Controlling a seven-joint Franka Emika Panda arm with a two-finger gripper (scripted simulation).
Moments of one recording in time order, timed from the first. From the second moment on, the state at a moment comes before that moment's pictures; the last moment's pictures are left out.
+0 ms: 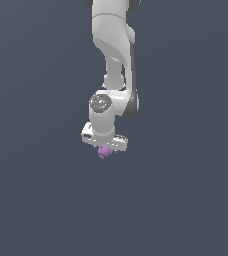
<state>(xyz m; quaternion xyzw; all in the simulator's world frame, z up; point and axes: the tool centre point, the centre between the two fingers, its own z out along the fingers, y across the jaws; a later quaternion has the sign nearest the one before) -0.010 -0.042 0.056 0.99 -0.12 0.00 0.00</state>
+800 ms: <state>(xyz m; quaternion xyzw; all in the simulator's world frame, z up) -0.009 -0.042 0.040 0.99 -0.12 0.00 0.00</state>
